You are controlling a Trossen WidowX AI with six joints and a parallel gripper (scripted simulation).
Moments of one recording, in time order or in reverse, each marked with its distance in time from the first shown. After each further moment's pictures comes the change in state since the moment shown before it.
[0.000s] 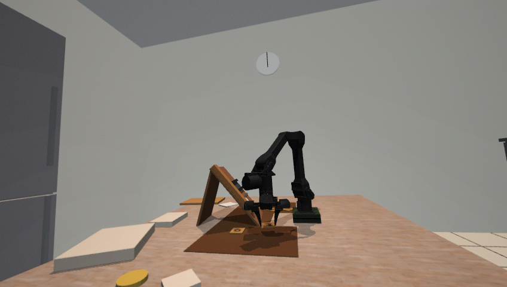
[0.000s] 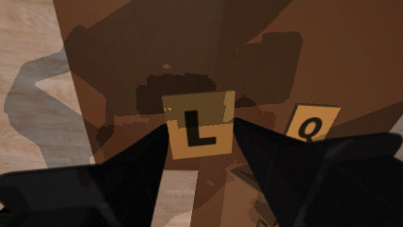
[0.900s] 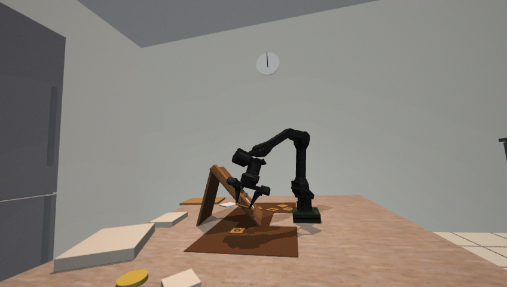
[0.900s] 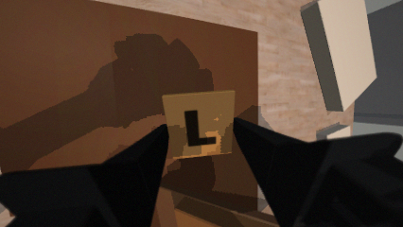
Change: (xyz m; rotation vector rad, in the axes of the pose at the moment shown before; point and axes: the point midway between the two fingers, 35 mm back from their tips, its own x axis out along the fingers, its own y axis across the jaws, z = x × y) arm -0.083 -0.089 0.000 0.075 -0.303 -0.317
